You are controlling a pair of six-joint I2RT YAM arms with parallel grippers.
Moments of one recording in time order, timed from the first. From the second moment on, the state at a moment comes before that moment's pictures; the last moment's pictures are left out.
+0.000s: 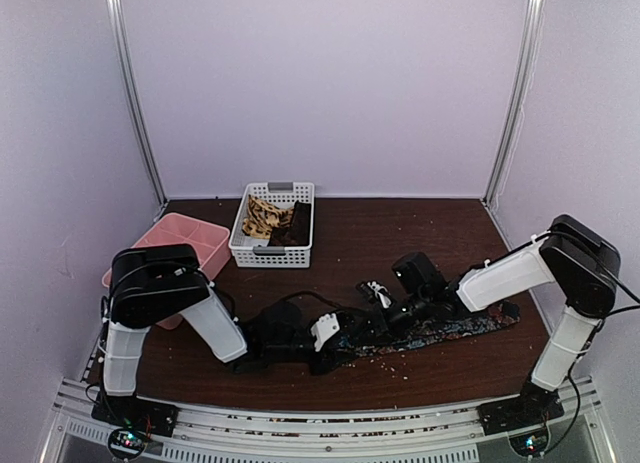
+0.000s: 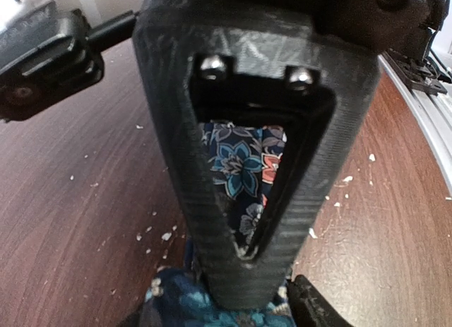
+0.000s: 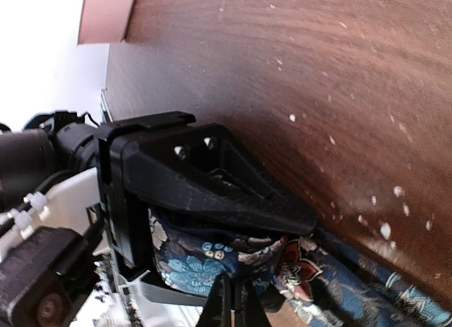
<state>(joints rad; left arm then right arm) -1.11 2.15 0.76 1.02 0.24 0.11 0.77 1.73 0.73 0.17 -0.72 0.74</state>
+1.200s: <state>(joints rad) -1.12 2.09 0.69 1.04 0.20 0.16 0.71 1.66 0.68 0.10 -0.68 0.67</state>
